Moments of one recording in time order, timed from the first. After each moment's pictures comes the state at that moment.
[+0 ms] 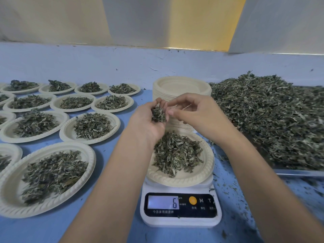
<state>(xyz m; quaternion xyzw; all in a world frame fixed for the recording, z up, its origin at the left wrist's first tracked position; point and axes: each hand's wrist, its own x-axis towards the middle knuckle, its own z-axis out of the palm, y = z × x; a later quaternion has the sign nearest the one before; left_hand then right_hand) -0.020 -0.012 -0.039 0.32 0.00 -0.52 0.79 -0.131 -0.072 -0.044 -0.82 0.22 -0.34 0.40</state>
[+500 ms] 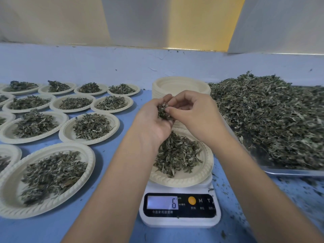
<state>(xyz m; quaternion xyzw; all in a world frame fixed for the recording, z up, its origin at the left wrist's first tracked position) -0.032 -0.014 -0.034 0.32 -0.06 -0.53 0.78 -0.120 -0.062 -0.046 -0.78 0.23 -0.42 0.39</state>
